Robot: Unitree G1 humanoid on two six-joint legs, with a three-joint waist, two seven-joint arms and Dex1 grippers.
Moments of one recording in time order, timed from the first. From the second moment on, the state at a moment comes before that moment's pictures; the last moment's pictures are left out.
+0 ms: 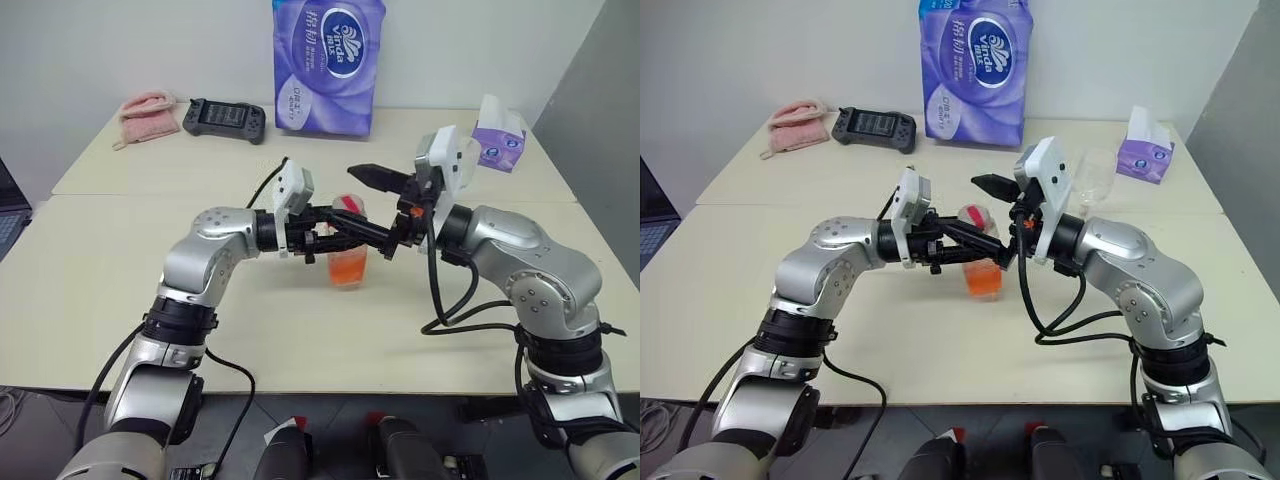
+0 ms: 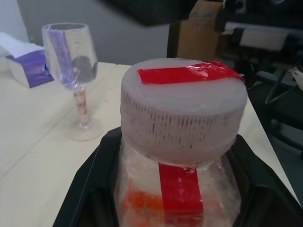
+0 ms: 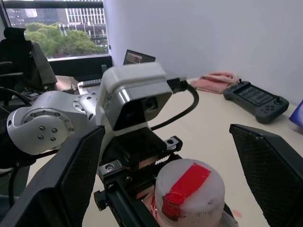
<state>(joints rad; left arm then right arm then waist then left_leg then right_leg) -0.77 0.45 -0.12 0.13 -0.45 0.43 -1.16 -0.70 -0.41 0.10 -0.41 0.67 0.79 0.53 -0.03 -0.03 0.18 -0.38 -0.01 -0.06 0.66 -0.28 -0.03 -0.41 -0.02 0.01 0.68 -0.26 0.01</state>
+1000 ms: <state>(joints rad) -0.76 0.43 -0.11 0.15 -0.45 0.42 -1.17 -0.70 -0.36 0.13 -0.25 0.53 0.66 0.67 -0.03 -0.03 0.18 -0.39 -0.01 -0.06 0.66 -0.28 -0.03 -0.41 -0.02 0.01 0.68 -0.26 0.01</state>
